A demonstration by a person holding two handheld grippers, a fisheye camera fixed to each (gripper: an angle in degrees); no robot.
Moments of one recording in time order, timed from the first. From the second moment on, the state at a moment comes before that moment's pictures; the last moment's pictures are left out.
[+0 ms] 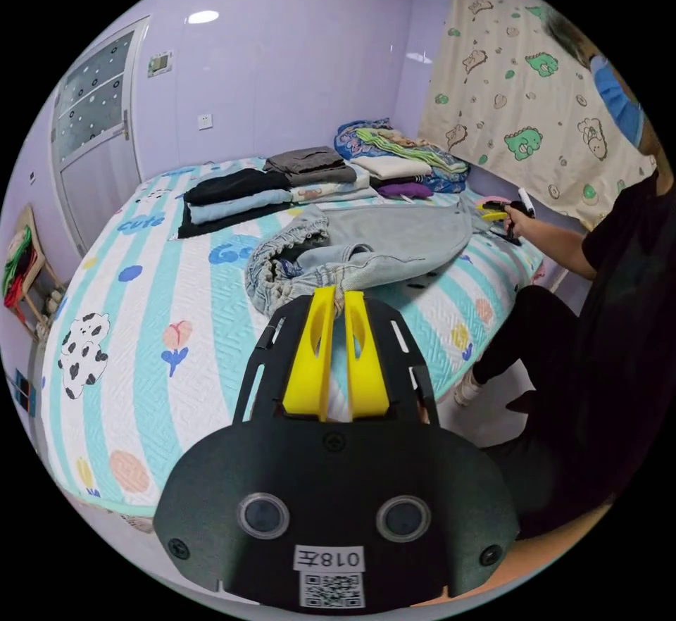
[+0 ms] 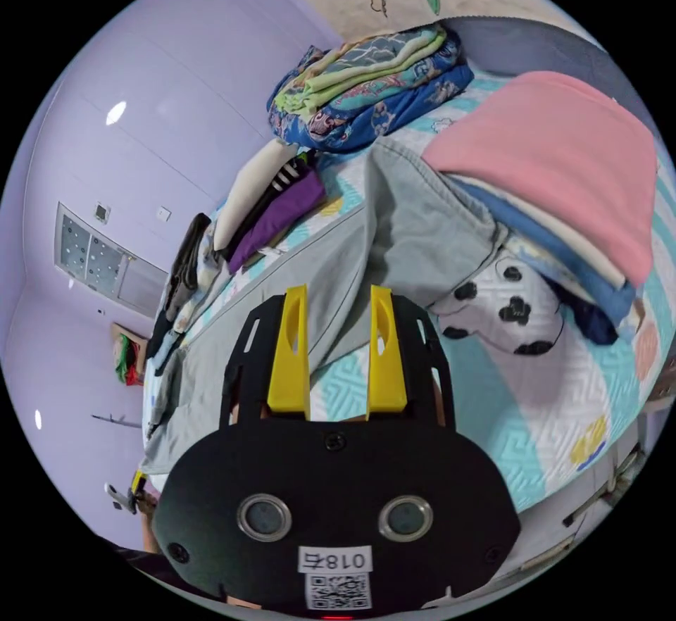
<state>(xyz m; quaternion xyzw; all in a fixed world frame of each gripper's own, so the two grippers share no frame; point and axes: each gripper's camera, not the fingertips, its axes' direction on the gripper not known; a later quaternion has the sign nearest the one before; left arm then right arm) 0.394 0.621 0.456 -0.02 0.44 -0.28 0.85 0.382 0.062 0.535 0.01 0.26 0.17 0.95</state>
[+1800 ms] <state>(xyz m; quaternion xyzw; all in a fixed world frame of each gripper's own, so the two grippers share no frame) 0.383 0.847 0.415 -0.08 0.45 -0.54 0.70 0.446 0.415 0.481 0.16 0.06 0.31 0.94</state>
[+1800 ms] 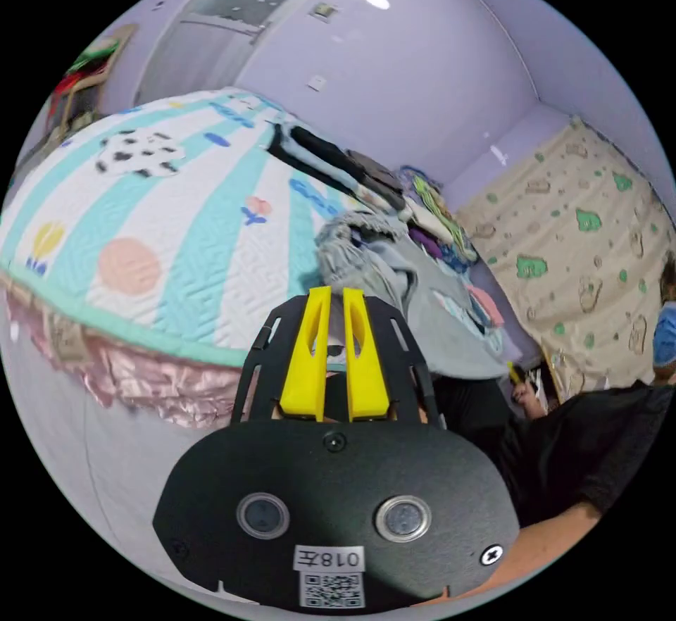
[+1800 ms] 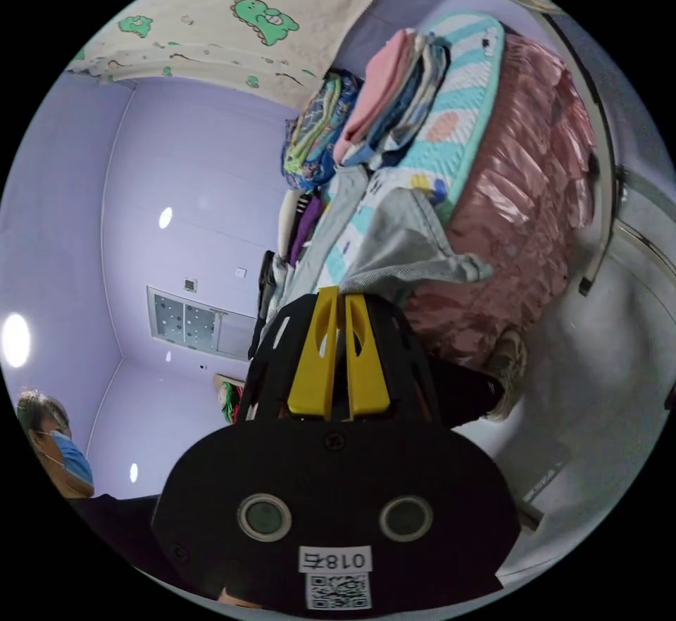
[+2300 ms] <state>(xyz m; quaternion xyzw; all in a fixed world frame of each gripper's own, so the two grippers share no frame) 0.499 0.400 0.420 -0.03 0.36 -0.03 0.93 0.459 0.412 0.545 0.15 0.10 0.31 0.93</state>
